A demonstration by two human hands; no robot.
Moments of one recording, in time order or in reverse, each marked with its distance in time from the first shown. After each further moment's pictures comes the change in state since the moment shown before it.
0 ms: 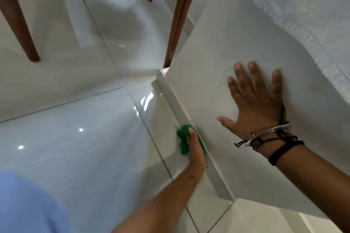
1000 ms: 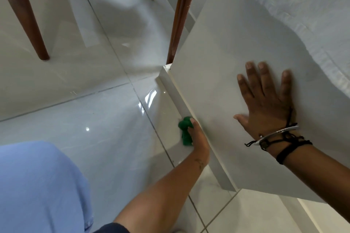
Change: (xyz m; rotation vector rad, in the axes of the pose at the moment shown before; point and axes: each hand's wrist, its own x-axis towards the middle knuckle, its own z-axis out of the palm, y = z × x) left_hand 0.025 -0.006 0.019 0.054 0.110 -0.065; right_hand -0.028 0.013 0.011 -0.017 -0.009 0.007
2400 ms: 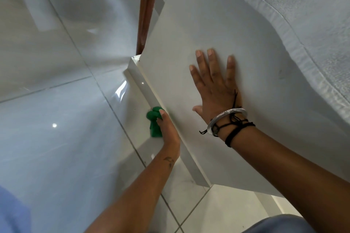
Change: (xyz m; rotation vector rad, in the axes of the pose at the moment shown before) left_hand 0.020 0.006 0.005 -0.079 0.005 0.046; right_hand 0.037 -0.031 0.009 -0.155 0.053 -0.104
